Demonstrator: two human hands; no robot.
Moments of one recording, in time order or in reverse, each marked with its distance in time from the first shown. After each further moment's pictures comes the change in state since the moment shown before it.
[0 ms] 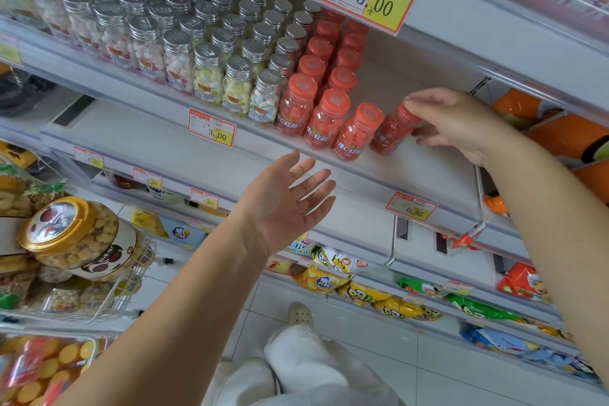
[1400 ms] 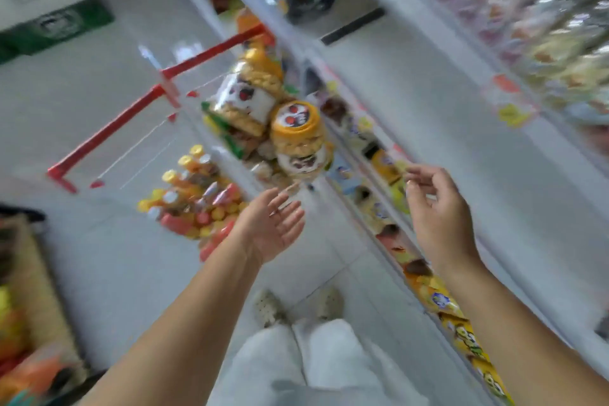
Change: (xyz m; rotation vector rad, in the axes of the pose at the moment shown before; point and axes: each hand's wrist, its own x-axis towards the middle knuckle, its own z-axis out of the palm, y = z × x) left_hand -0.124 -0.021 -0.270 -0.548 0.630 0.214; right_hand -0.128 0.002 0.300 0.001 -0.289 -0.482
